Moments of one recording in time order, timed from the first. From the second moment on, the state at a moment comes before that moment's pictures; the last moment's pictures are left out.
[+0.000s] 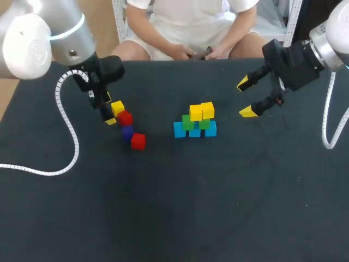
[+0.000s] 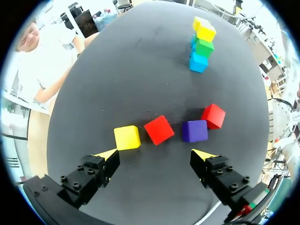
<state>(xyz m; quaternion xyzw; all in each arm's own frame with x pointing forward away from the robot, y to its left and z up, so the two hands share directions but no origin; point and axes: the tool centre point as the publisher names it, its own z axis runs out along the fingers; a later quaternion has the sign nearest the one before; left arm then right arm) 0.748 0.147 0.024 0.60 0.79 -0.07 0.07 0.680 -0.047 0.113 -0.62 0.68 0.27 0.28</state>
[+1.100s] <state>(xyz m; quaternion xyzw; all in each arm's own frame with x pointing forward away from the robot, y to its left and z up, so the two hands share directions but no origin) 0.778 0.135 0.003 0.61 0.78 -0.09 0.04 0.680 -0.047 0.113 -0.62 0.68 0.27 0.28</state>
